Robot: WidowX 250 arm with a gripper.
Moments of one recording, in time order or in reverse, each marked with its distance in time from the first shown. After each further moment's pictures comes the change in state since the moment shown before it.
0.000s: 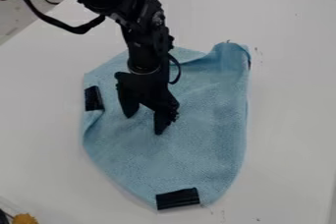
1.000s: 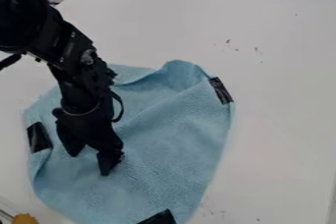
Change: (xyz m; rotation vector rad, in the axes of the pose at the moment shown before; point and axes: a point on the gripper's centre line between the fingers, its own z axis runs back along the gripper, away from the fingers) arm -0.091 0.029 0.001 0.049 0.047 0.068
